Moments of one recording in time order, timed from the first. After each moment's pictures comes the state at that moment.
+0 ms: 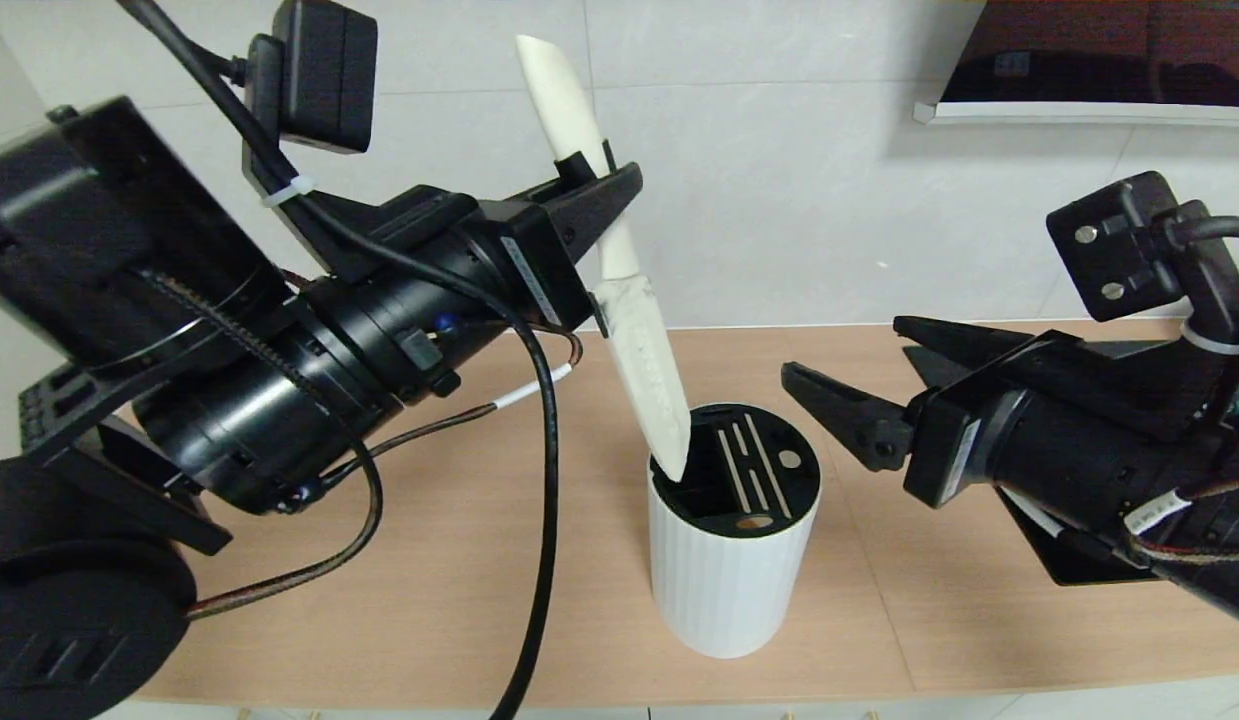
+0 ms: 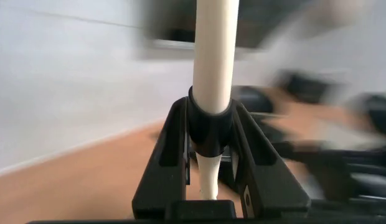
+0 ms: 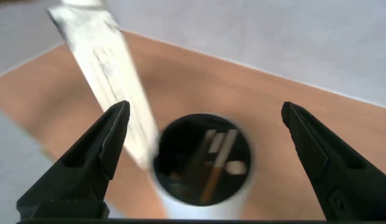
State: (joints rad) left arm -0.69 1.60 -0.90 -1.05 -0.05 -0.15; right arm 0.85 1.41 -0.73 -0.73 -0.28 -0.03
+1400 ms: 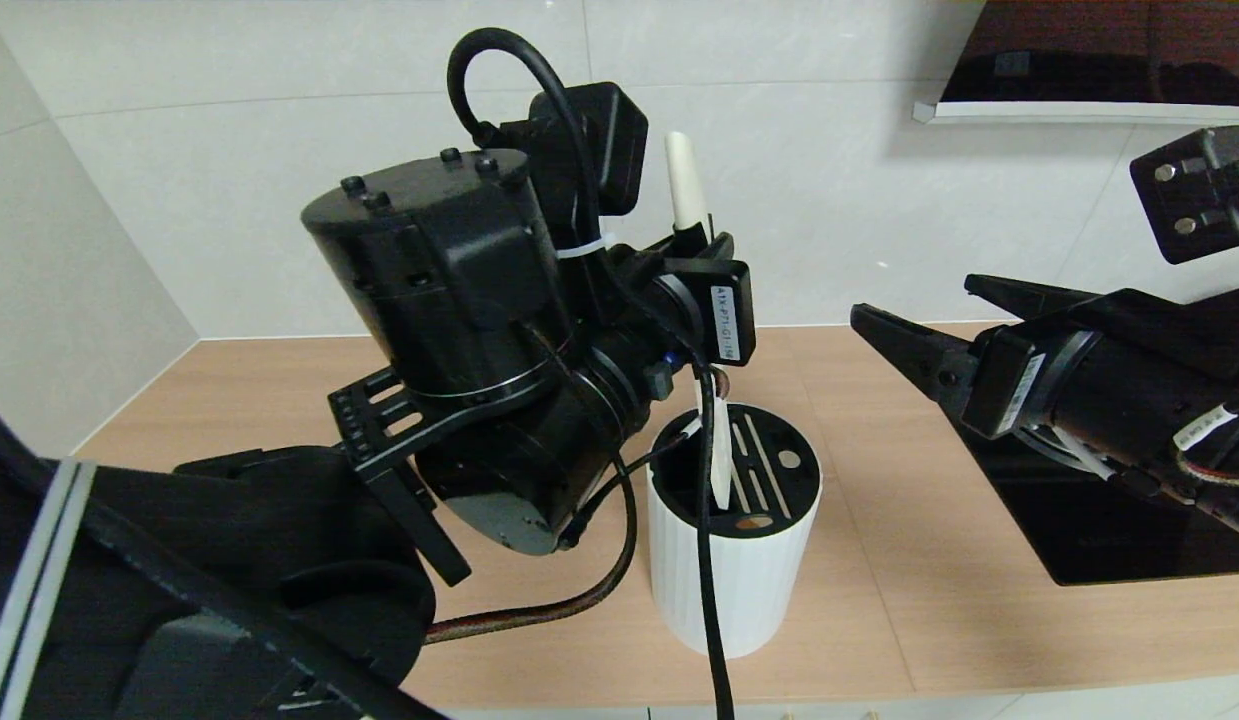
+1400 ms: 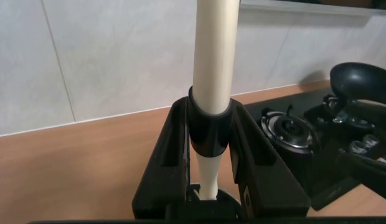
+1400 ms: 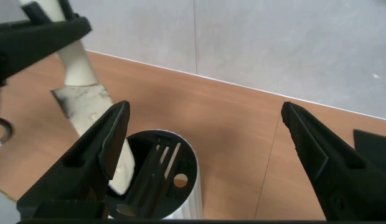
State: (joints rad) left arm -0.91 1.80 -1.09 -0.91 0.45 -0.06; right arm 0.72 1.37 -0.74 -0.74 -0.27 -0.04
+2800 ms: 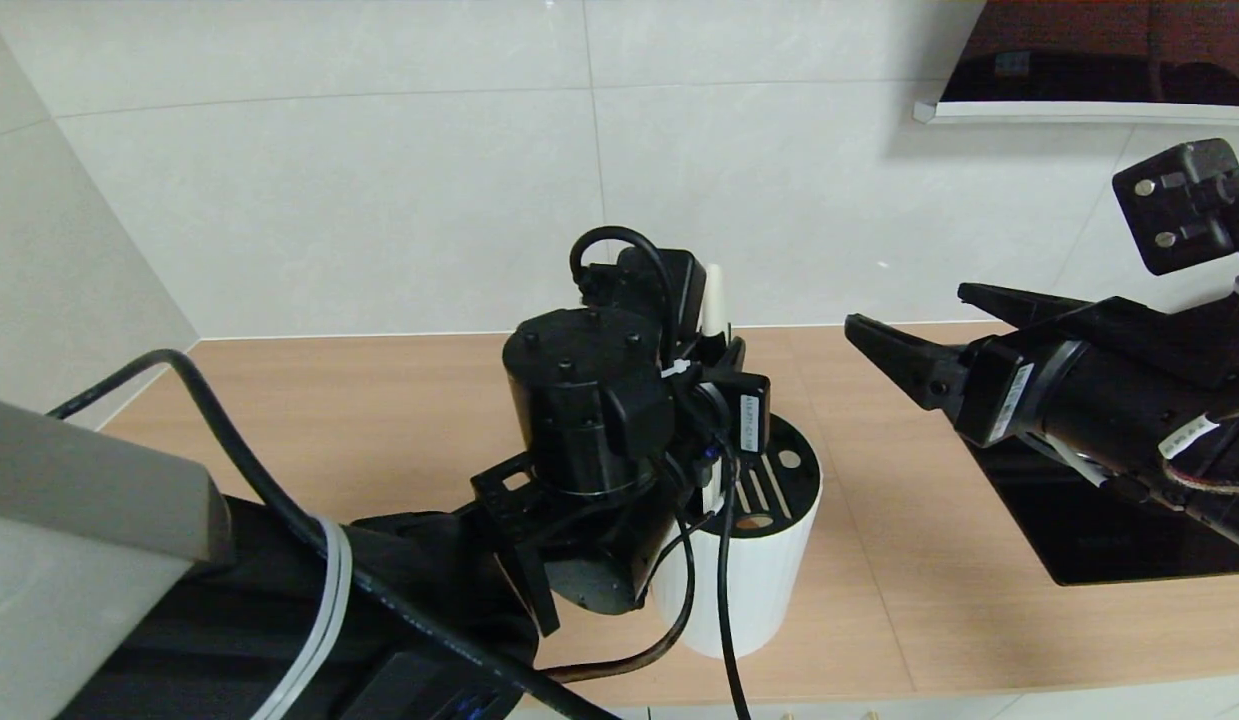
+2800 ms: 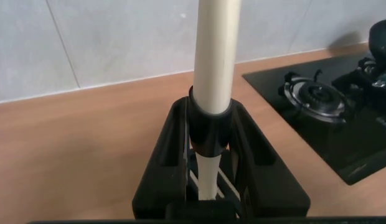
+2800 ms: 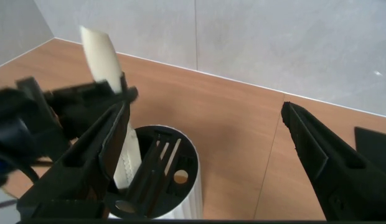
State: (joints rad) left arm -0.92 1.94 -1.02 -0.98 0.50 -0.08; right arm 0.72 1.39 -0.73 -0.74 -0.27 -0.04
